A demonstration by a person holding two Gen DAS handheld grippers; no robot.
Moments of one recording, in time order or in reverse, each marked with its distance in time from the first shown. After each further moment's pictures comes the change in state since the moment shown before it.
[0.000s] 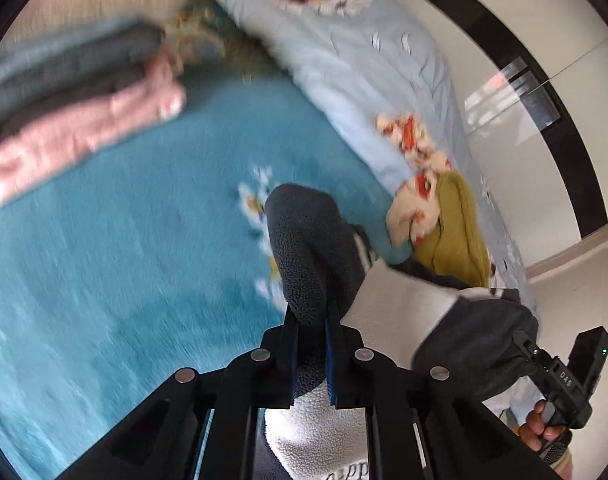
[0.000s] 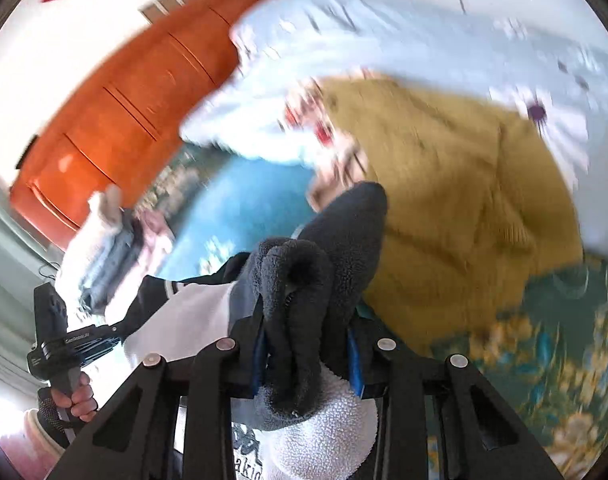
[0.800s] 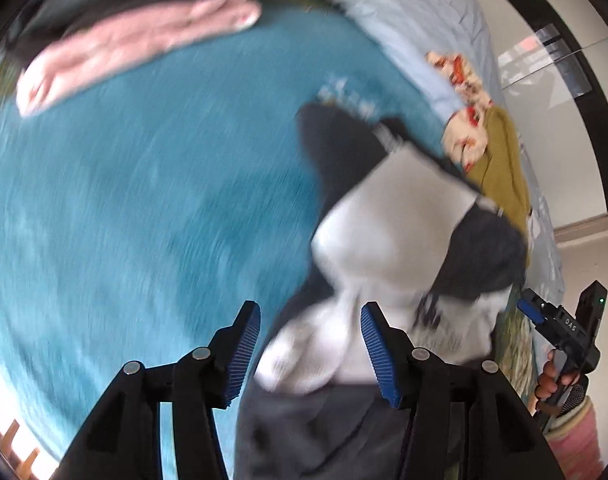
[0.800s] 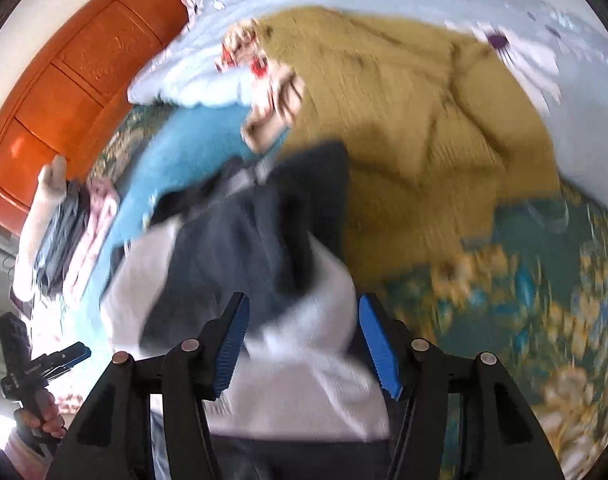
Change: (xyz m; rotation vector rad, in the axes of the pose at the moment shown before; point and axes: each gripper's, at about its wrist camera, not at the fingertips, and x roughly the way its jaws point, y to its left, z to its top) left arm -0.010 0.070 -0.077 -0.019 0.248 0.089; right arm 0.032 -0.042 -0.049 0.094 0.227 -0.144
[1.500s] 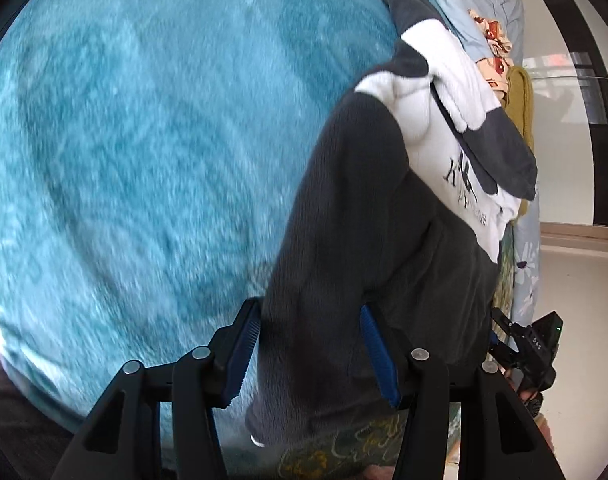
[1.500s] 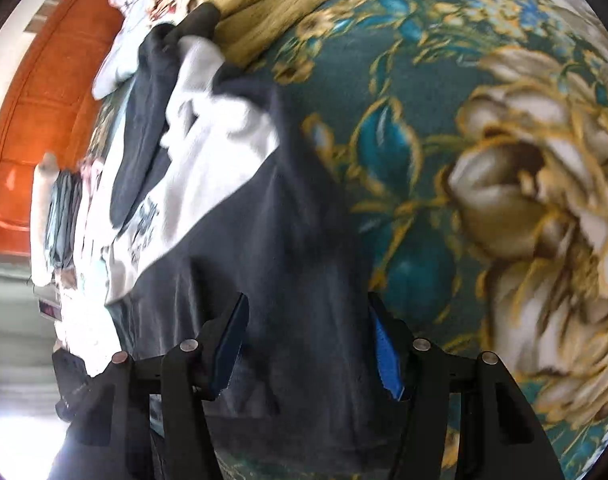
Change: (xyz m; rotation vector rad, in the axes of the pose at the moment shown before) left arm 0.010 0.058 -0.142 -0.184 0.201 -0.117; right arm -0.007 -0.073 -0.157 0.272 0.168 0.102
